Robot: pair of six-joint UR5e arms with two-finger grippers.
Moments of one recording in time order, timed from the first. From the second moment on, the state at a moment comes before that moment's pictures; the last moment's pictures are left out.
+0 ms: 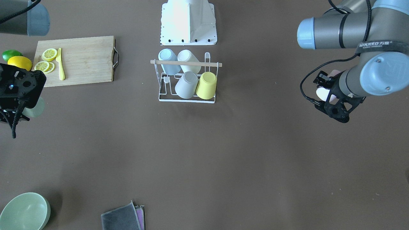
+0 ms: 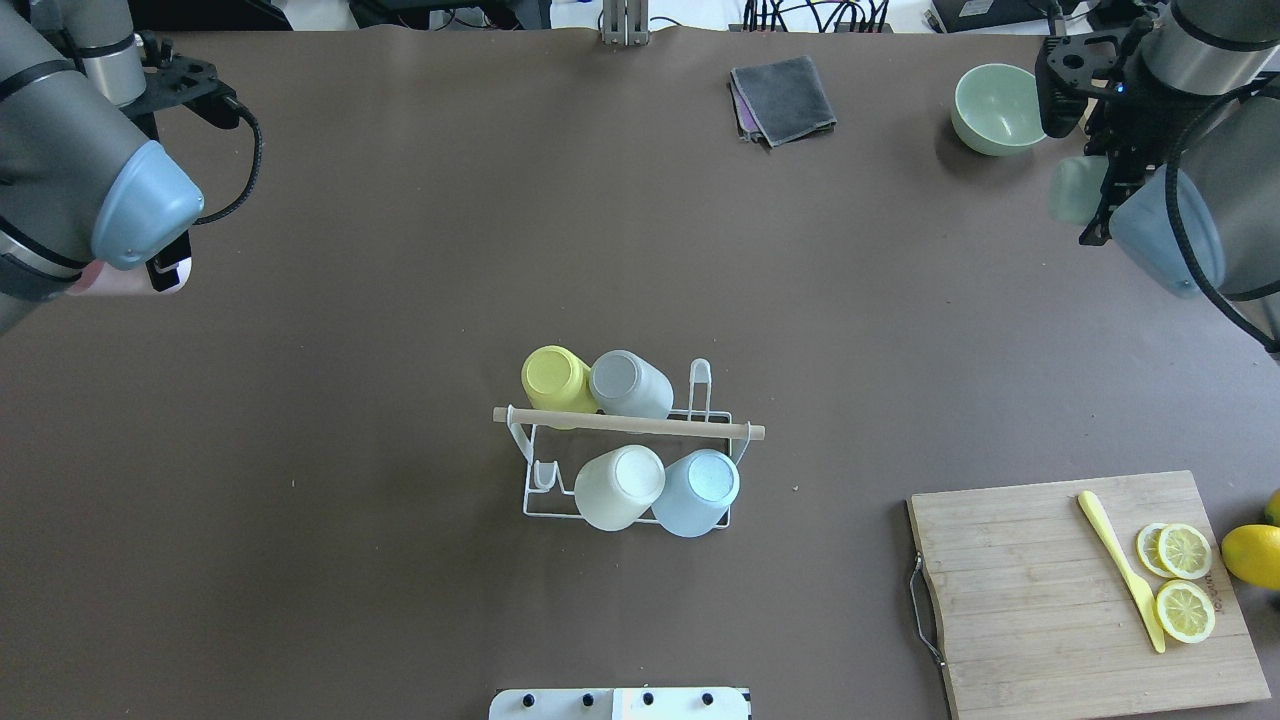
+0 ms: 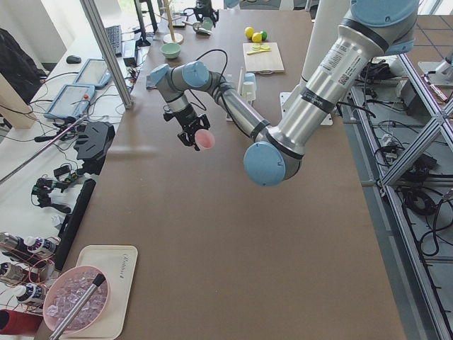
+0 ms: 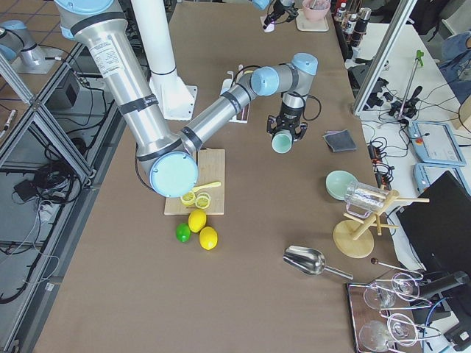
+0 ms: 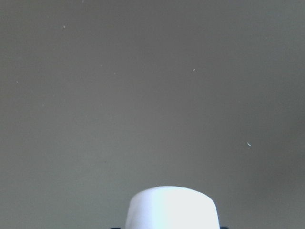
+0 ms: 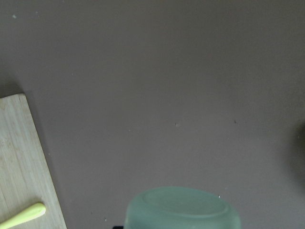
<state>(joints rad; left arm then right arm) -1.05 -2.14 -1.74 -0.80 -2.22 0.30 1.12 -1.16 1.85 -1.97 2.26 -0.88</state>
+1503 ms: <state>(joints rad) -0.74 -2.01 -1.93 -2.46 -1.97 -0.50 1.07 -1.26 1.84 -0.60 2.36 0.33</state>
